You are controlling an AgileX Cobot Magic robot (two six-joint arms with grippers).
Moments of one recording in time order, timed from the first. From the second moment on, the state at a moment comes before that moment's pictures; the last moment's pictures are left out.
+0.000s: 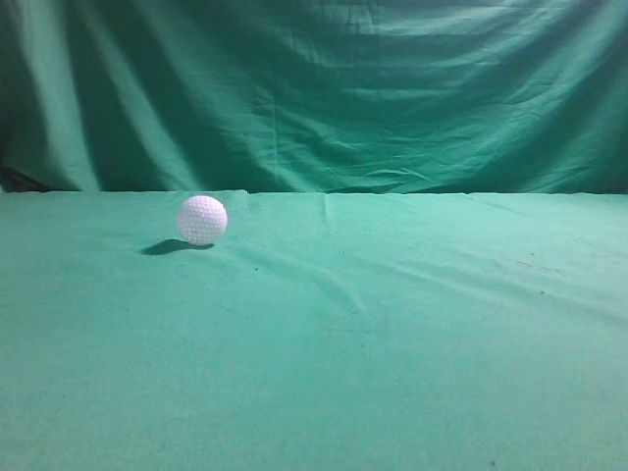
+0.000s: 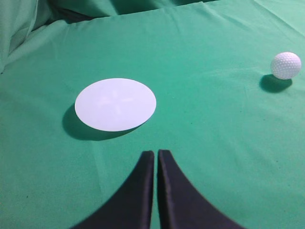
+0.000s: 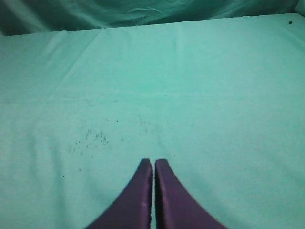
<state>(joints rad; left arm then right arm) -0.09 -0.01 0.02 0.07 0.35 0.03 0.17 -0.01 0.03 0.11 0.39 -0.05</state>
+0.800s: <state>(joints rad) -0.09 -0.01 0.02 0.08 0.35 0.03 0.17 -0.01 0.03 0.11 0.39 -0.05</state>
